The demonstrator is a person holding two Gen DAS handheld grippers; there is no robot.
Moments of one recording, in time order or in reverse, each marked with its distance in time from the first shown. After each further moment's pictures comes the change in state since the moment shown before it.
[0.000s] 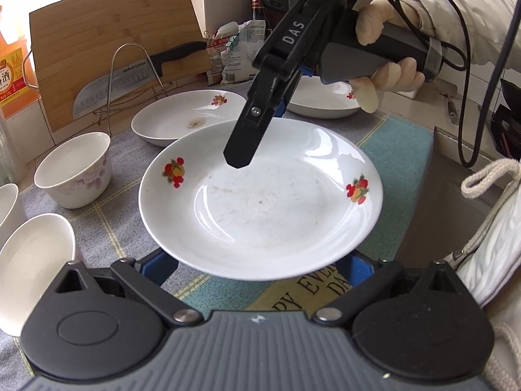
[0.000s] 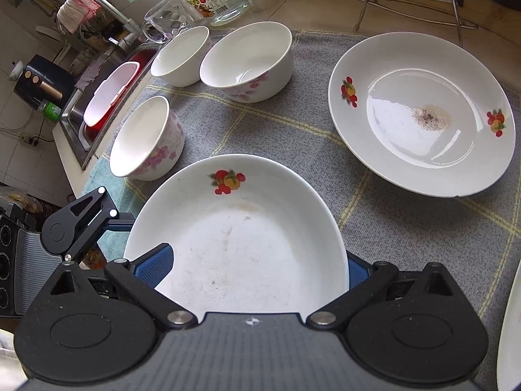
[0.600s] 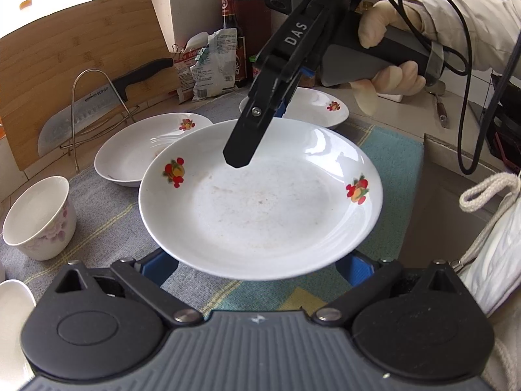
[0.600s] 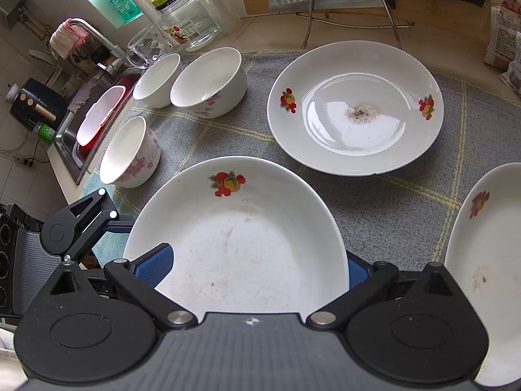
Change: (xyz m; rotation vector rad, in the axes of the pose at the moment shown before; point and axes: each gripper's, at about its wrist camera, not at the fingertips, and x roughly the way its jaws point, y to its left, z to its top) left arm 0.027 -0.027 0.040 0.064 -0.007 -0.036; right arm -0.046 -0.038 -0.024 0.053 -0.075 -0.026
